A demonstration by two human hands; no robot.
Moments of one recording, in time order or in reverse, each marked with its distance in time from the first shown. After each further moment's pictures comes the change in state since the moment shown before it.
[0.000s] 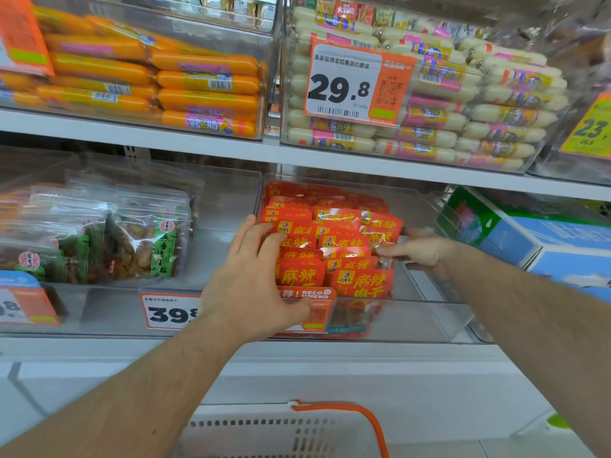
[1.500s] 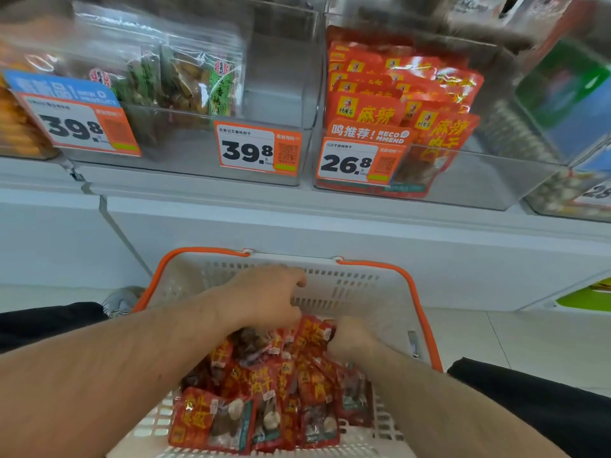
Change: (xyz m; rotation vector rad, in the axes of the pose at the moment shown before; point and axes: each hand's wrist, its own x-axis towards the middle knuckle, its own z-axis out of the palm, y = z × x) left_hand -0.169 -0.040 0.021 -0.002 -0.946 -0.091; right_hand -0.150 0.222 0.307 -0.768 -0.307 0.189
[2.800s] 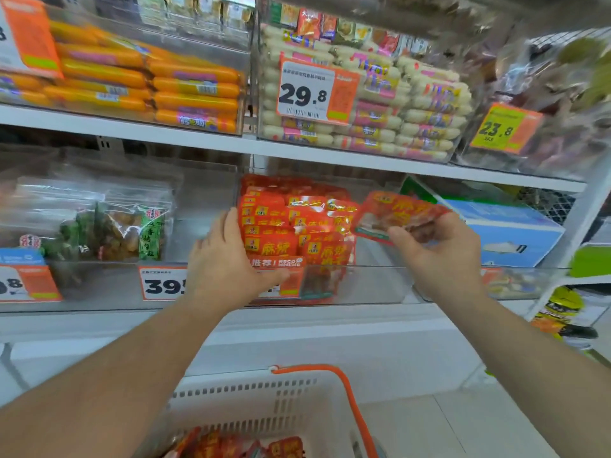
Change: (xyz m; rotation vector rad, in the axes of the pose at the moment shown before) left_hand 0.049 0.063 -0.141 -0.145 0.882 -0.105; right_hand -0.163 0.045 -0.314 0.671 1.372 -0.509
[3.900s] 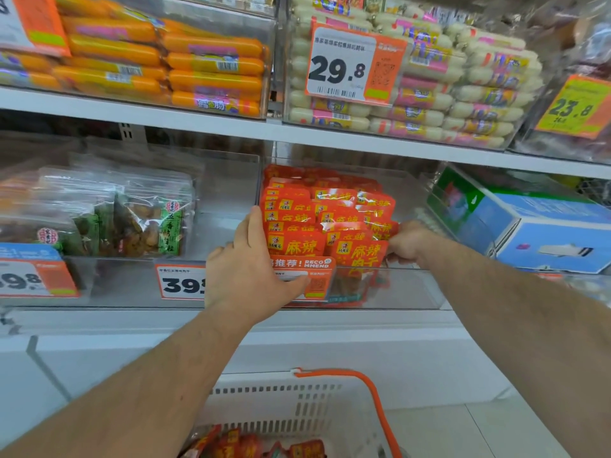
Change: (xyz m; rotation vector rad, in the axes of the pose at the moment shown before) left_hand 0.002 -0.011 0.022 0.173 0.098 0.038; right_hand 0.080 0.107 0.118 -0.348 -0.683 0.592
